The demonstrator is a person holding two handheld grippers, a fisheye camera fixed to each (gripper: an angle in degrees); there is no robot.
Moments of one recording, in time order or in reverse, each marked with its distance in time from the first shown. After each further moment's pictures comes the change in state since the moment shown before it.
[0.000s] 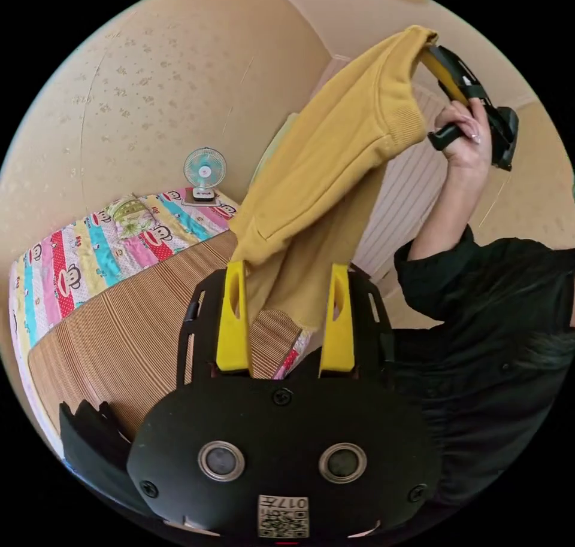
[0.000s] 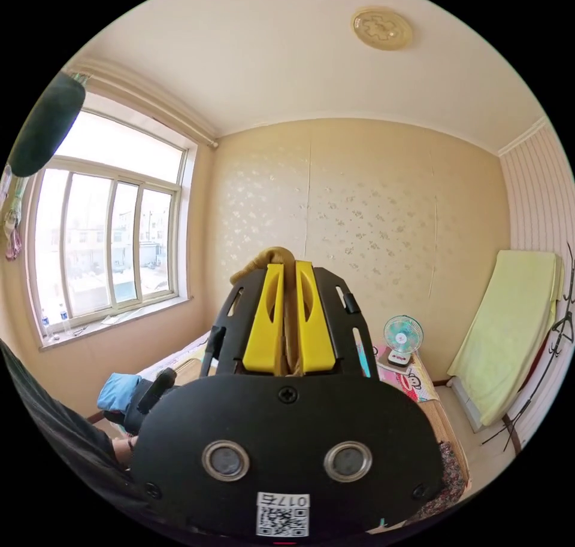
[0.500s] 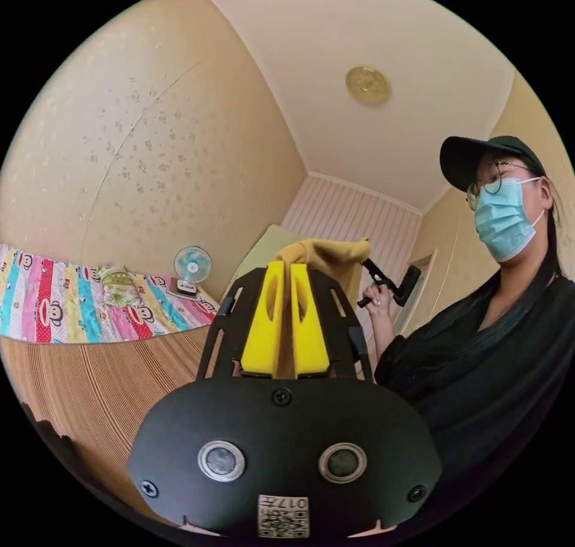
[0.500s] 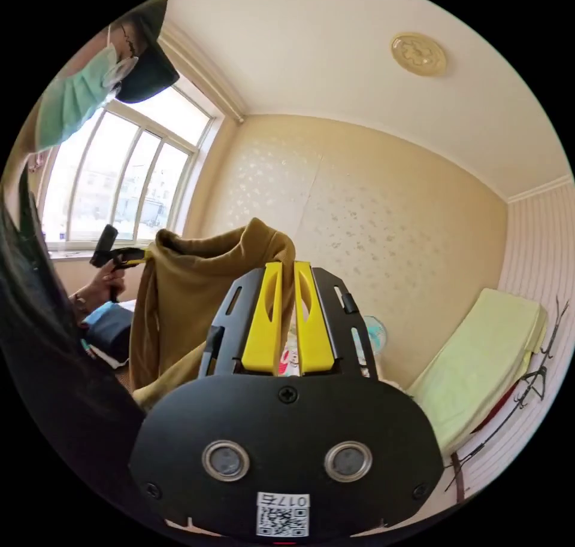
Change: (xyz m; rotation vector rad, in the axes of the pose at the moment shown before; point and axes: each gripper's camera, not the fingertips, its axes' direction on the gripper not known) left arm -0.013 -0.028 -0.259 0.593 0.167 0.035; right arm 0.189 0.077 -0.051 -0.073 -0.184 -0.220
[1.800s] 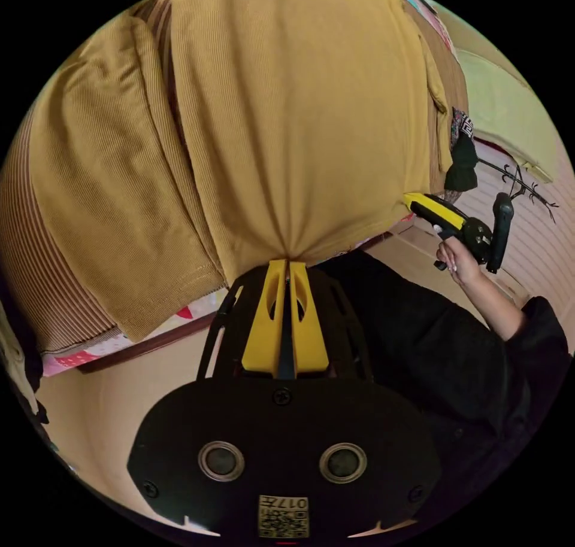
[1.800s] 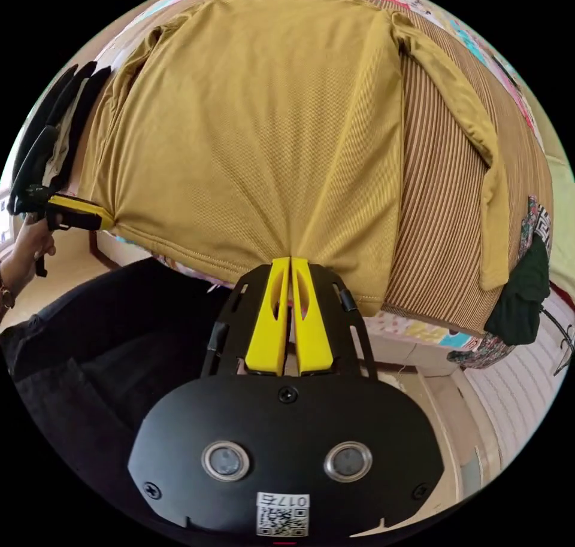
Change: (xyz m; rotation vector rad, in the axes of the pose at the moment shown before) left arm -0.481 0.194 0.045 -1.439 -0.353 -1.060; right arm 0.323 0.328 0.555 -1.703 -0.245 0.479
